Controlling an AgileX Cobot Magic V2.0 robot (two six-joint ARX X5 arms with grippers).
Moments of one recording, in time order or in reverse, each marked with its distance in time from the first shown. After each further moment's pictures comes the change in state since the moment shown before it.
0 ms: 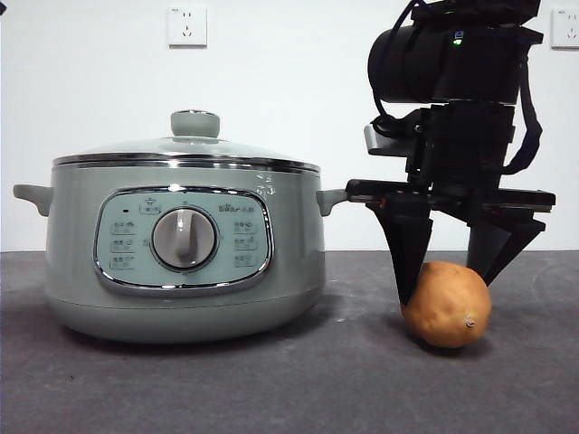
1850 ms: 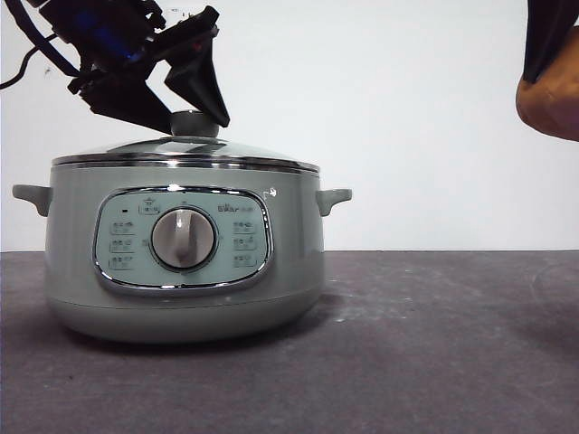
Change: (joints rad) left arm -0.426 0.536 0.005 0.586 -0.496 0.003; right arm 0.001 -0.634 0.000 -0.396 0.000 0.068
